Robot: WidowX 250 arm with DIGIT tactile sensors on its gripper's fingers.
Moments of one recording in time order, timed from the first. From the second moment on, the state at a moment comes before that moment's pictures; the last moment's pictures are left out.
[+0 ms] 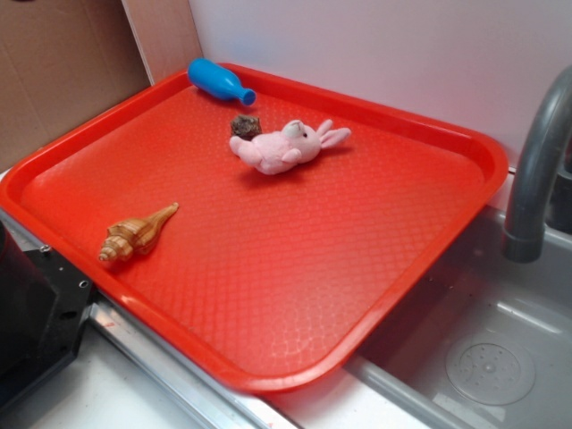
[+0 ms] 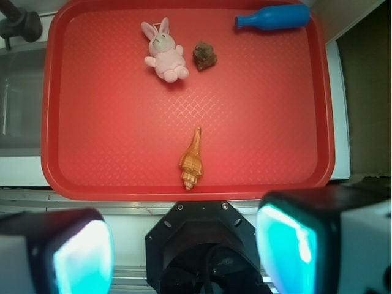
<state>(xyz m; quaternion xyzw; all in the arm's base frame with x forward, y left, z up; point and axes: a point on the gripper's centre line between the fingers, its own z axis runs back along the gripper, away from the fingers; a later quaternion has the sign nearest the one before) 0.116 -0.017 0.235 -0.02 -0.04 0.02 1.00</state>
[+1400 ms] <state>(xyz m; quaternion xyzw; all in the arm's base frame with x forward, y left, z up) 0.187 -0.023 0.154 -0.03 -0.07 -0.11 0.99</state>
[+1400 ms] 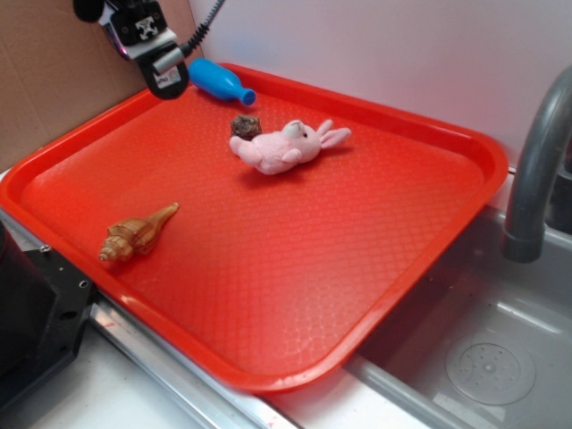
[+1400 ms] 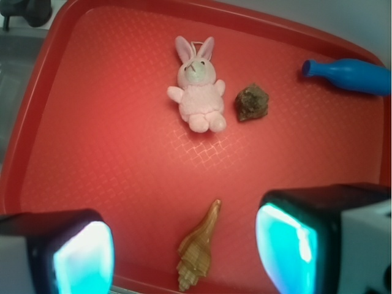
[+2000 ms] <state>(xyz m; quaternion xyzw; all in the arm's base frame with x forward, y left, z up) 0.269 -0.025 0.076 0.03 -0.06 -0.30 0.95</state>
